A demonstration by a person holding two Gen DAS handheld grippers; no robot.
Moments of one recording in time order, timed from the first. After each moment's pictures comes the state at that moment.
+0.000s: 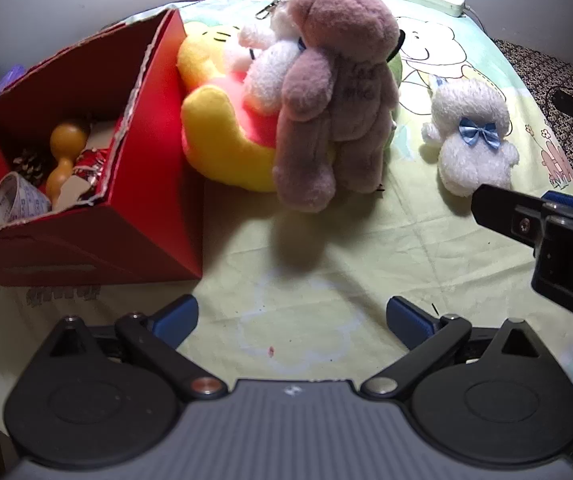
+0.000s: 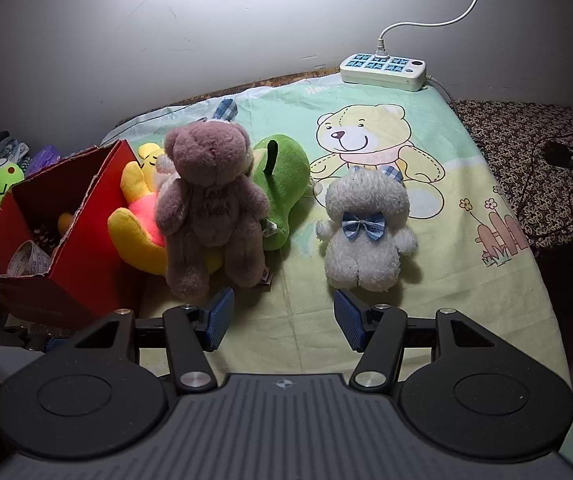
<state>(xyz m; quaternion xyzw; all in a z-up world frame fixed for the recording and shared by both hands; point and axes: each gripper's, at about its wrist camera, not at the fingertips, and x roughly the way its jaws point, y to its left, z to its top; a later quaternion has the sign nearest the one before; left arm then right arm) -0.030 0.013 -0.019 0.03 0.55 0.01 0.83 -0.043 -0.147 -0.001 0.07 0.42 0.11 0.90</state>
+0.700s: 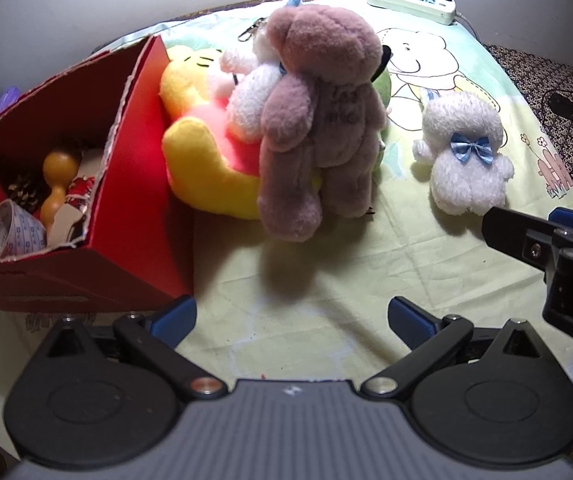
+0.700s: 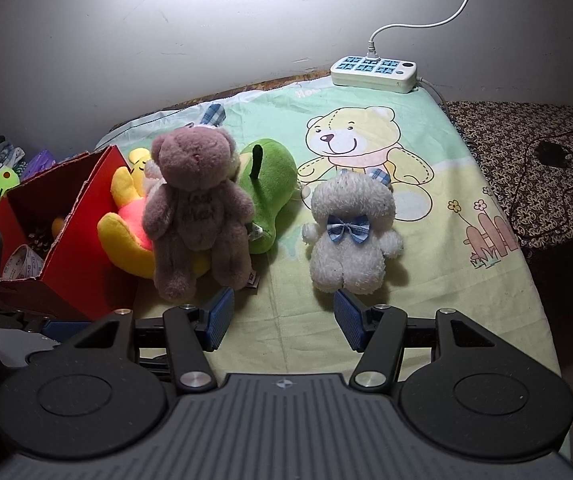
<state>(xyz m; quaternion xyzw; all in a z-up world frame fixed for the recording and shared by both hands) -0.017 -0.001 -0.019 0.04 0.53 0.00 0.84 -0.040 -0.163 -0.002 0.07 0.42 0.10 0.90</state>
